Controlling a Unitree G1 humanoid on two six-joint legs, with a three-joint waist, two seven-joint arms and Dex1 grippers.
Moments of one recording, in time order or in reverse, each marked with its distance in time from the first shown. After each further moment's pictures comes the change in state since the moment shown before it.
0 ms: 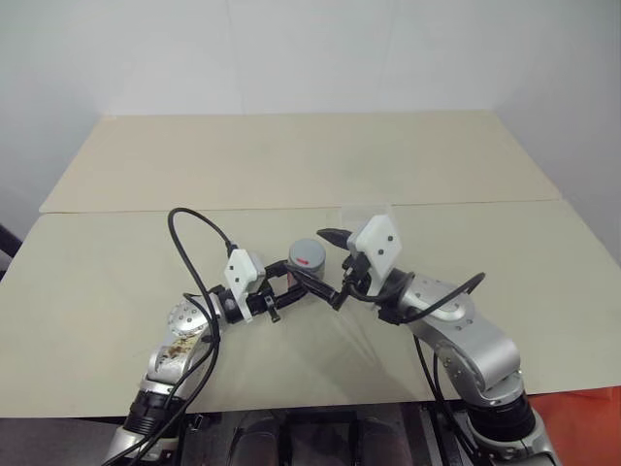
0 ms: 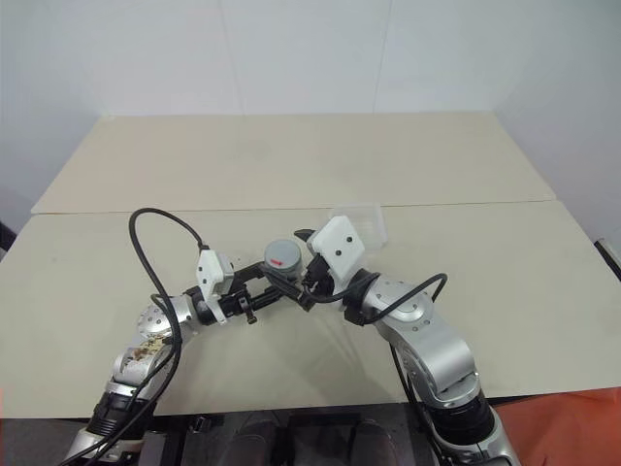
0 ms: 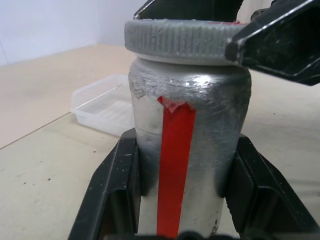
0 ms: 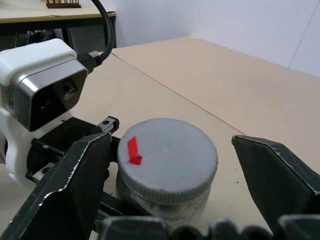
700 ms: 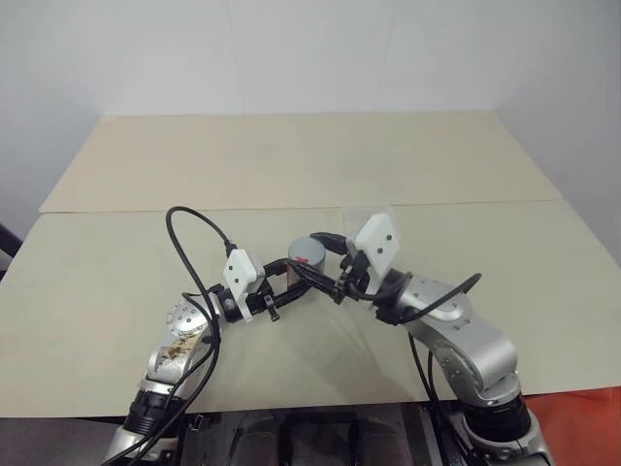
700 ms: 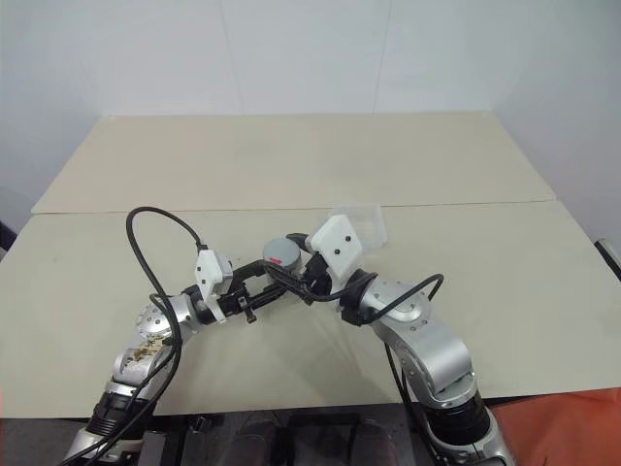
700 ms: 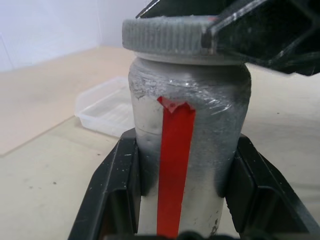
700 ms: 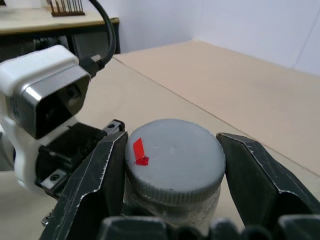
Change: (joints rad) left arm 0.000 0.003 -0.002 0.000 0.021 -0.039 -0.001; right arm -0.004 0.057 -0.052 -0.006 0.065 0.035 -0.006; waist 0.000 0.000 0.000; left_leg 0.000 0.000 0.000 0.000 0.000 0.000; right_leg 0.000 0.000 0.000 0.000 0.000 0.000
